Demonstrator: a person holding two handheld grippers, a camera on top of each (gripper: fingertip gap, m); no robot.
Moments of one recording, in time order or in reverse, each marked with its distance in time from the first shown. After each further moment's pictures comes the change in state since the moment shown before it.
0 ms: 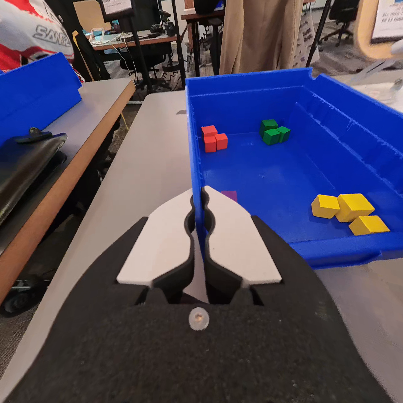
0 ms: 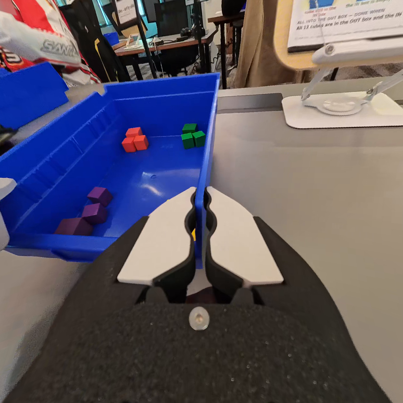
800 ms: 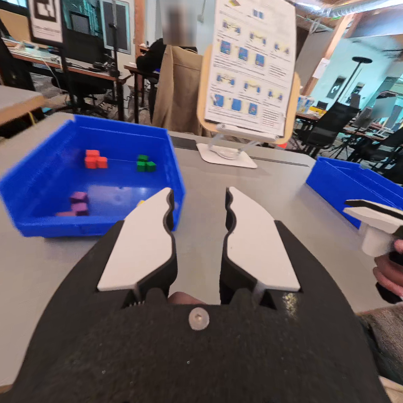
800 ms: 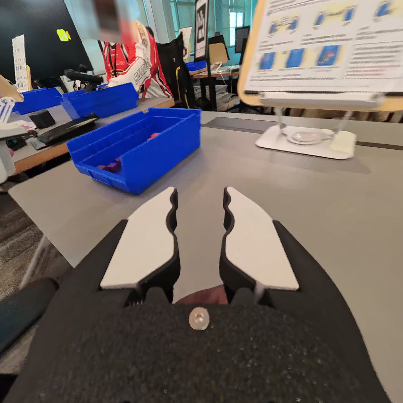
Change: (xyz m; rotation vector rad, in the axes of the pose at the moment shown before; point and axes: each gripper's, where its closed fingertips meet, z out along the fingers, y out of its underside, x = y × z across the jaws) left arm 0.177 -0.042 -0.131 0.207 0.256 -0.263; right arm 0.191 -0.026 -0.138 0.083 -0.399 -0.102
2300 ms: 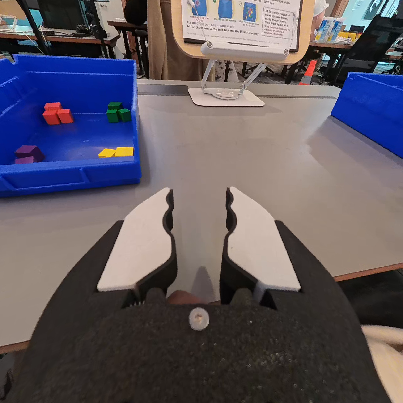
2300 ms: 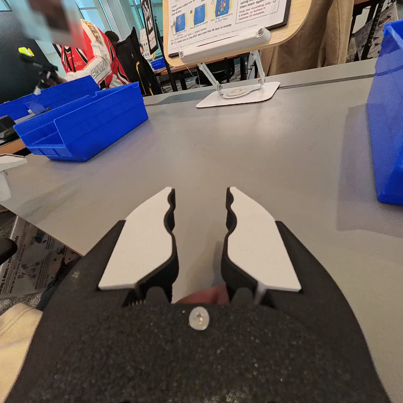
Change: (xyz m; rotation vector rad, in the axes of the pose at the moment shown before) left arm 0.045 0.110 0.018 -0.157 -0.029 0.152; right arm 0.119 0.084 -0.103 -0.003 0.105 0.129
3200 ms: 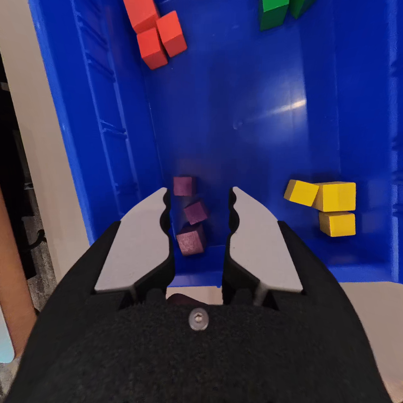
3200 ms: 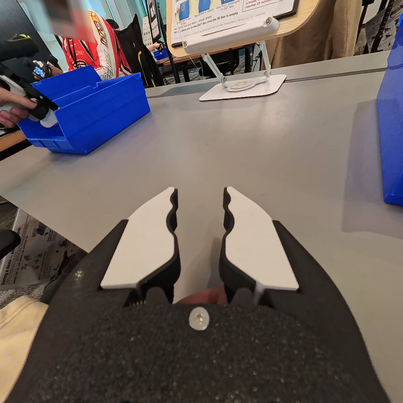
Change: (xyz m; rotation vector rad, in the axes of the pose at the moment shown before) left arm -0.233 -0.019 0.119 -0.899 -0.238 0.147; right arm -0.003 0.003 0.001 -0.033 -0.015 -0.012
